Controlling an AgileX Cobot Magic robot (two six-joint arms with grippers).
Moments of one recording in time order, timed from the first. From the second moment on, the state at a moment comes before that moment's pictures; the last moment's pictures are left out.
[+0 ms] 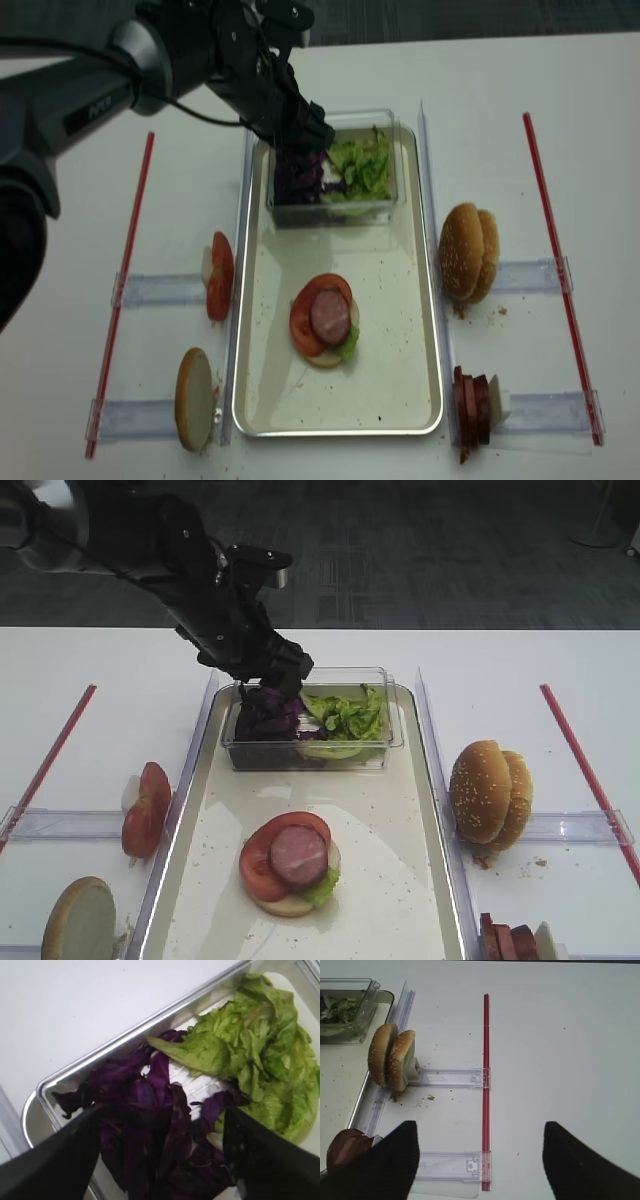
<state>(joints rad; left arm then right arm) -0.42 2.02 -1.55 -0.22 0.67 0.24 -0.06 -0.02 -0.48 0.10 1.14 -0.09</state>
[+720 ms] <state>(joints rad) -0.42 2.15 -1.60 -0.24 0.64 0.26 -0.06 -0.02 -0.48 0.10 1.14 -0.09</state>
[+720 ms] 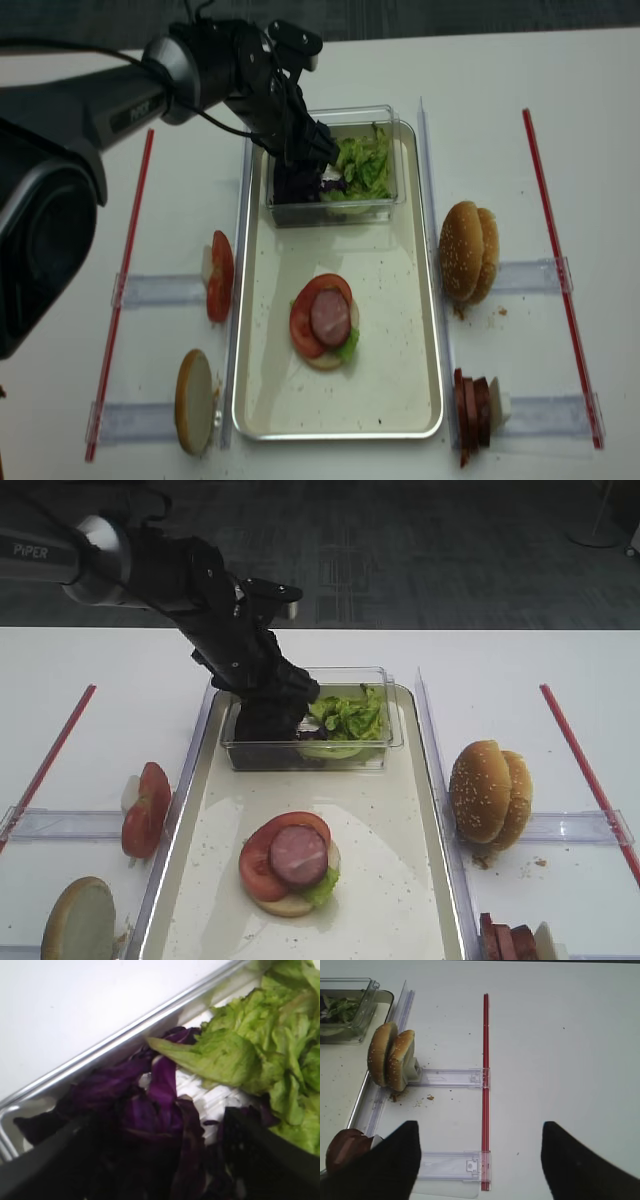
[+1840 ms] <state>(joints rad) -0.43 2.18 -1.61 -0.22 0.61 0.29 -0.06 -0.02 -0.48 0.10 1.14 -0.09</state>
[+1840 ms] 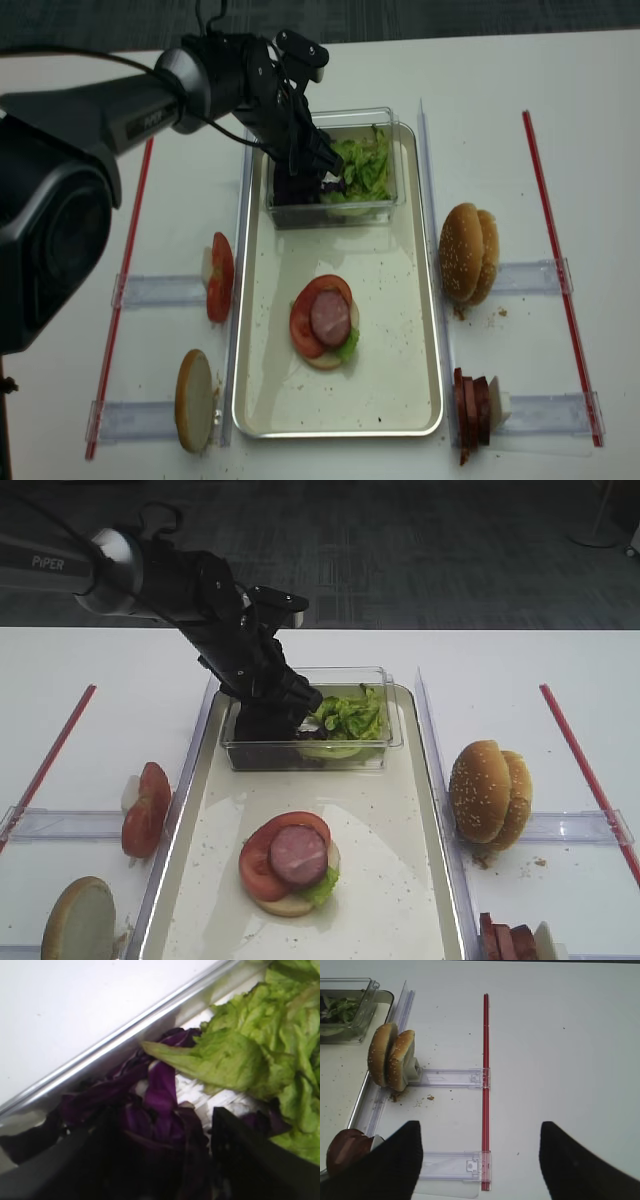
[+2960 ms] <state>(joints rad) -0.43 2.20 -1.61 -0.19 0.60 0.29 -0.06 -0.02 -0.48 0.10 1.14 -0.09</state>
